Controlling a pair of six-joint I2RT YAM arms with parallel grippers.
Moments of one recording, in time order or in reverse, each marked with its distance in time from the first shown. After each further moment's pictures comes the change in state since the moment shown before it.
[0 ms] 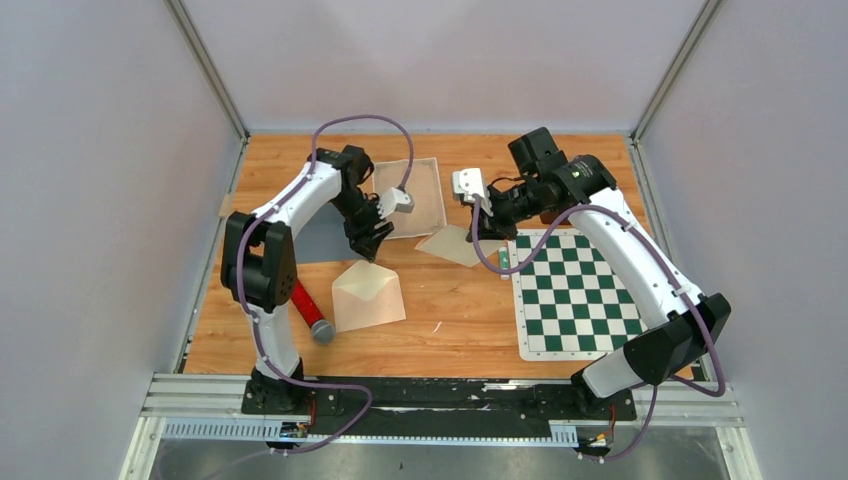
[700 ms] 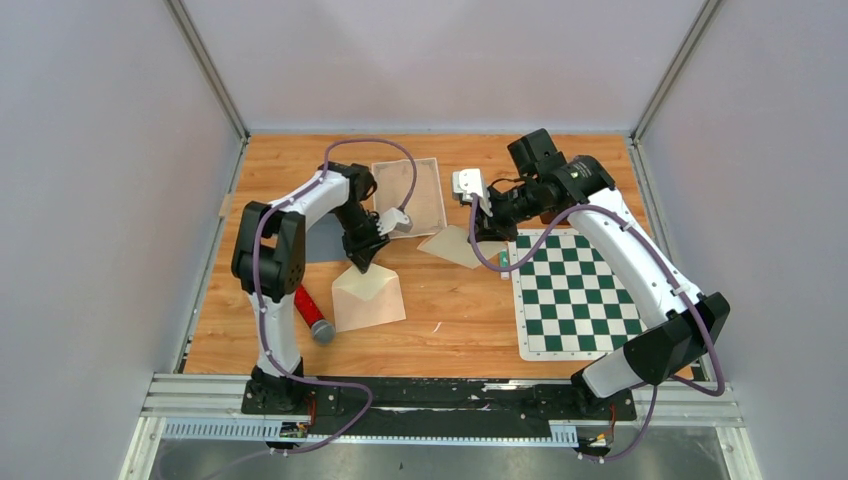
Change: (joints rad) left arm -0.005 0.094 -0.086 0.033 -0.089 0.055; right arm 0.000 0.001 -0.014 0.005 0.024 0.031
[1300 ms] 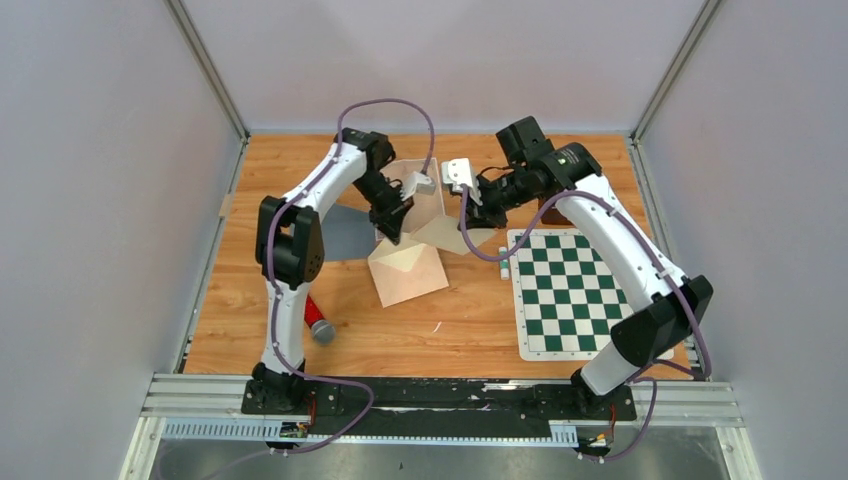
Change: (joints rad) left arm -0.033 0.147 0.395 -0.229 0.248 -0.024; right arm 0.009 0.068 0.079 0.000 -0.003 -0.027
